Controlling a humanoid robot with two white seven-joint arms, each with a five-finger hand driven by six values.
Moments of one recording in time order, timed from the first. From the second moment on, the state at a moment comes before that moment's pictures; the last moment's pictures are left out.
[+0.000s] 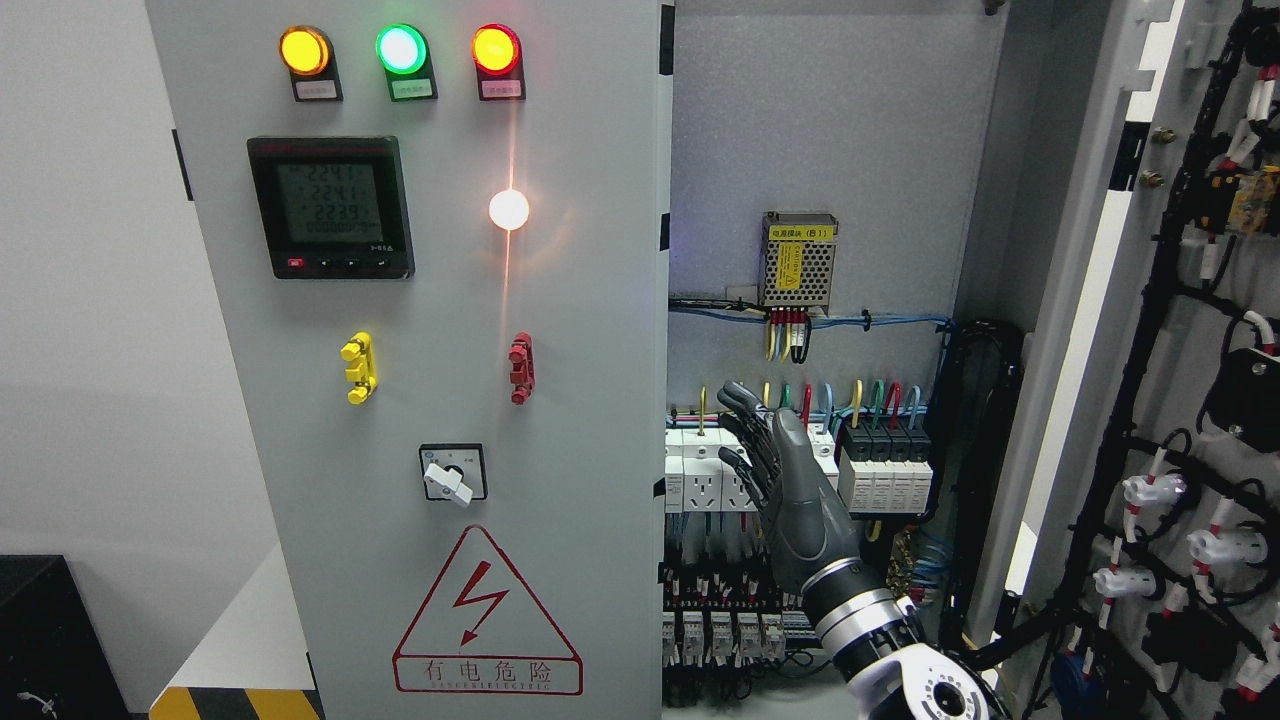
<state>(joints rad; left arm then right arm) 0.08 -0.09 0.06 -0.14 -0.14 0.05 0.00 -0.57 0.02 0.21 -1.62 -0.32 0.22 0.07</state>
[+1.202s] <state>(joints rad) 0.08 -0.09 0.06 -0.14 -0.14 0.05 0.00 -0.64 0.00 0.20 -1.57 -0.47 0.31 0.17</state>
